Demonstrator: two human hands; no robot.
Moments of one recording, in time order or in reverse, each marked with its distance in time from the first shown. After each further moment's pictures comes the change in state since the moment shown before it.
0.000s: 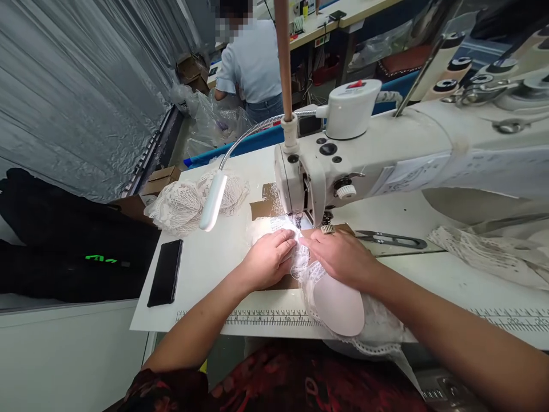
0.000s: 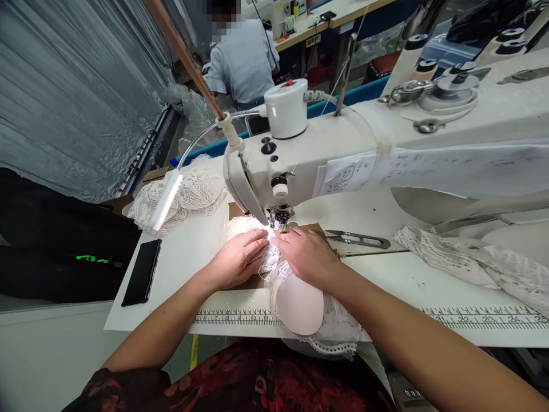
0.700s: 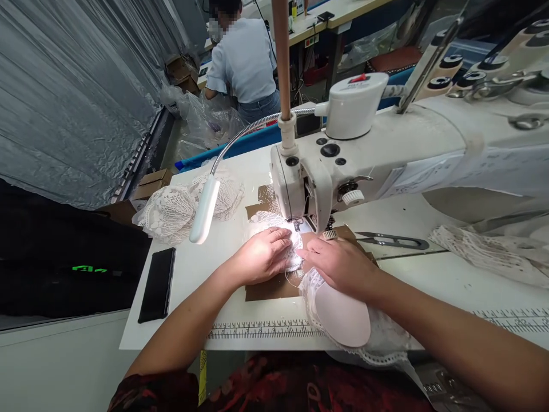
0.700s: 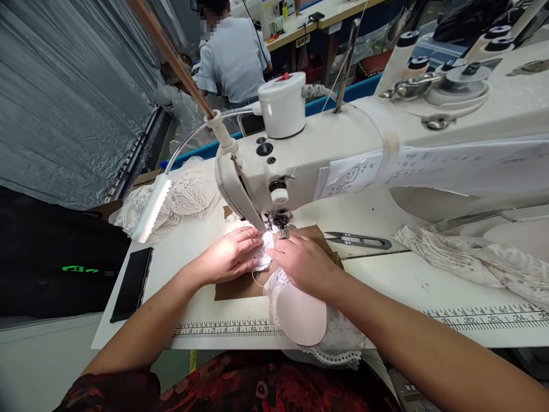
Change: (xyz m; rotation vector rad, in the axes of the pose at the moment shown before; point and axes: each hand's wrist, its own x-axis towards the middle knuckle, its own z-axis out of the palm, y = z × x) left_hand 0.010 -0.026 -0.014 -0.052 -0.063 0.108; right_hand 0.001 -0.007 0.002 -0.023 -0.041 -0.057
